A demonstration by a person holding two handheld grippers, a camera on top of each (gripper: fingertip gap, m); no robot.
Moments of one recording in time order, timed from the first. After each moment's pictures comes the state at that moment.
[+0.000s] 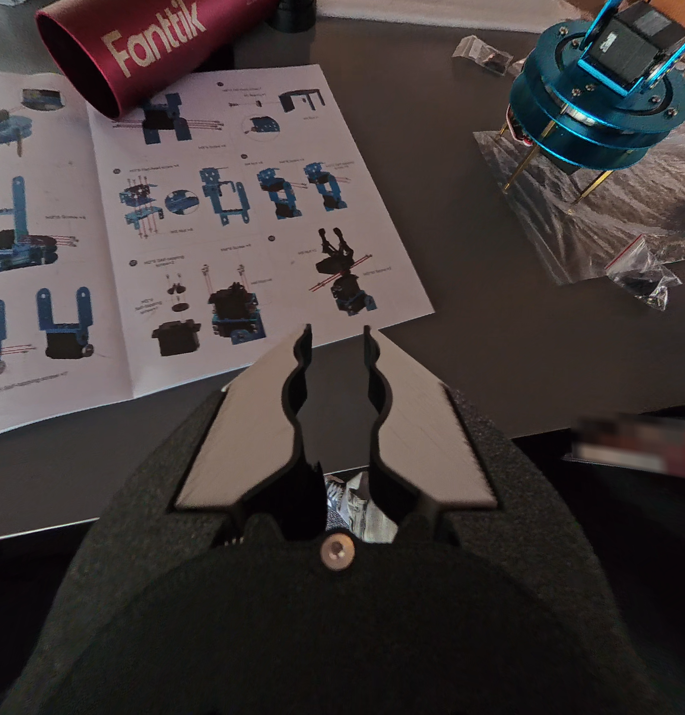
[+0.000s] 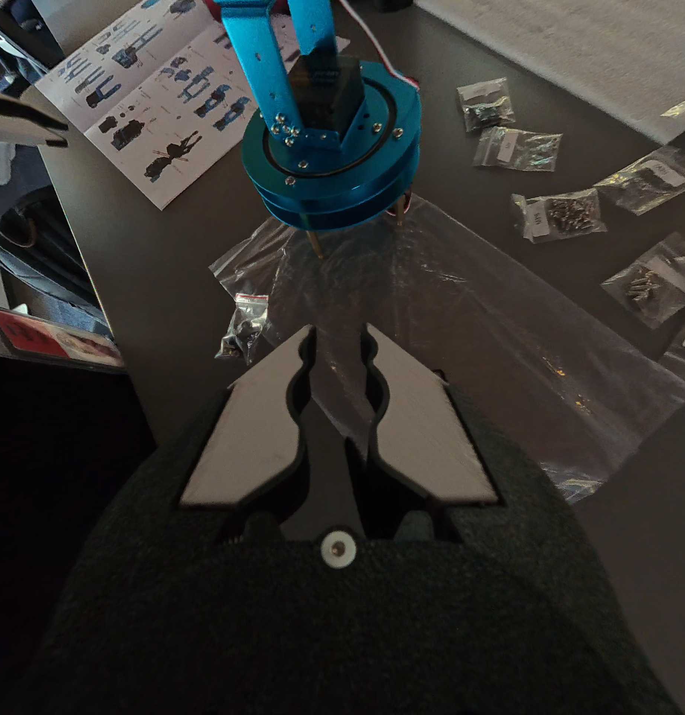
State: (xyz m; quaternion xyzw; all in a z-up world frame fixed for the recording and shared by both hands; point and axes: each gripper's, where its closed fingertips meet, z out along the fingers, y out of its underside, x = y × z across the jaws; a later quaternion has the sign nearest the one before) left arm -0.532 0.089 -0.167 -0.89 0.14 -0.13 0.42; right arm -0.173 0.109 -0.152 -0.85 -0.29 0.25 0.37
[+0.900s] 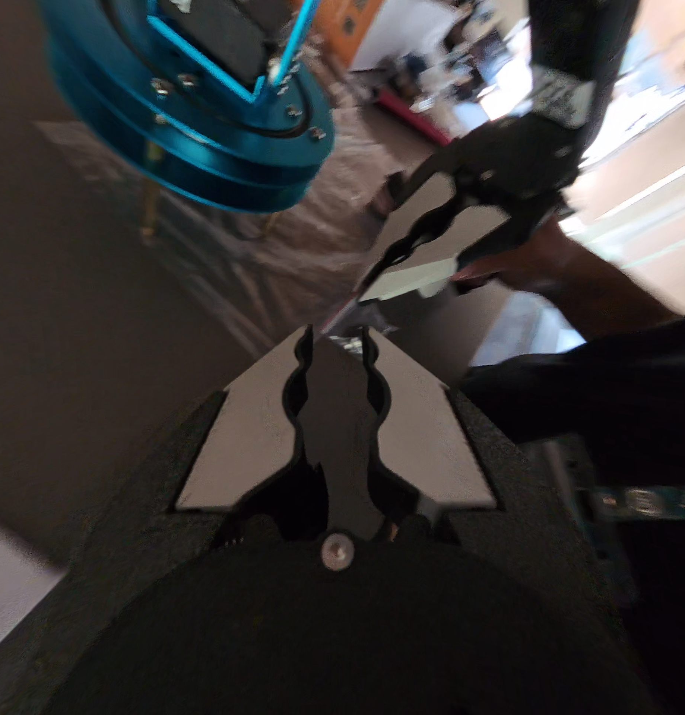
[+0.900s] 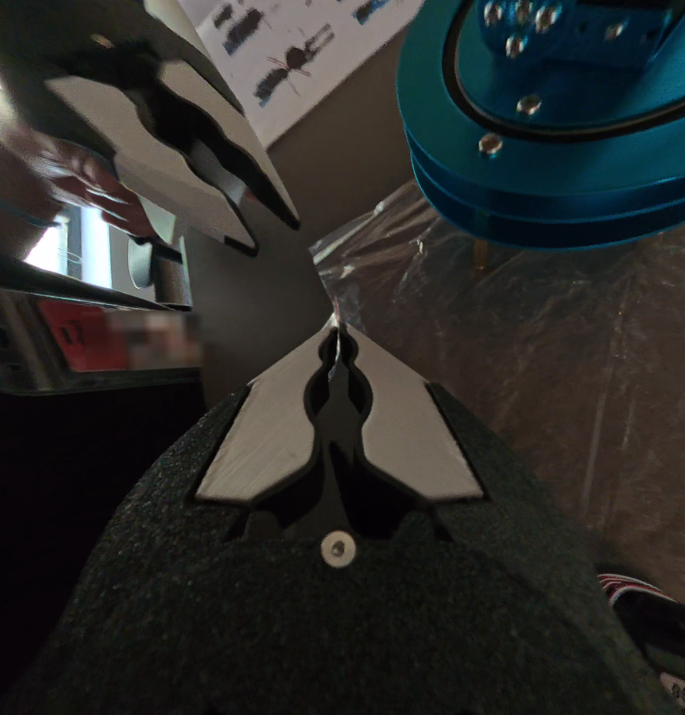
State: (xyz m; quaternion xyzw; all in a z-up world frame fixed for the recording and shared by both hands) left arm -0.315 0.080 -0.174 -0.80 0.28 -0.46 0.29; right arm -0.271 0.082 -0.198 -0.82 -0.39 0.35 0.24
